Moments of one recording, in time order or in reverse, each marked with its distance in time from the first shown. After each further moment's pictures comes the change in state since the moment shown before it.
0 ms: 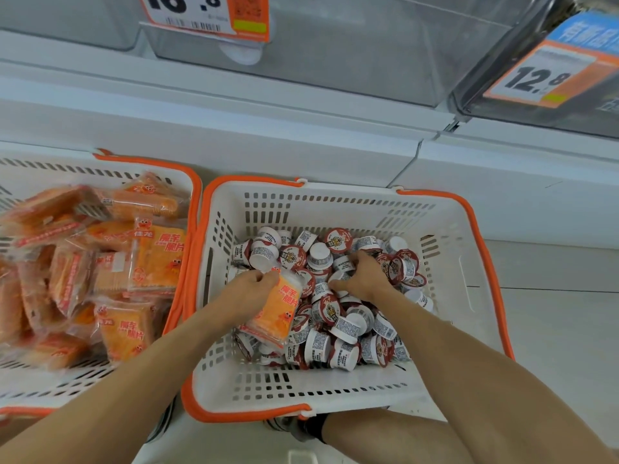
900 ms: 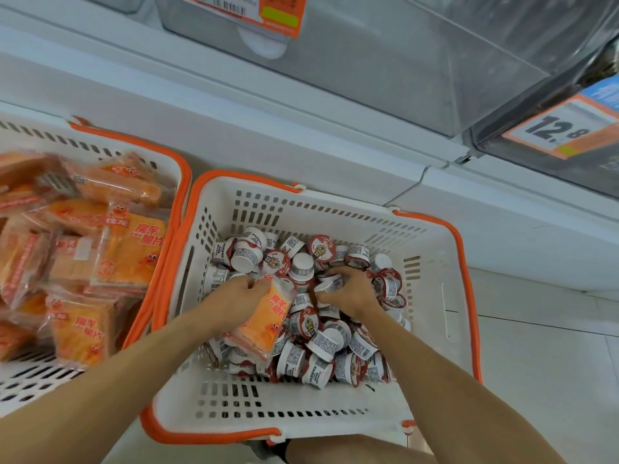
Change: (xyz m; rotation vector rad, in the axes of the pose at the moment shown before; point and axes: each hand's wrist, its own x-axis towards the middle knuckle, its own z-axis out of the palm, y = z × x) left_hand 0.008 0.006 0.007 -0.065 -0.069 -0.011; right_hand -0.002 0.004 -0.009 0.151 0.037 -0.020
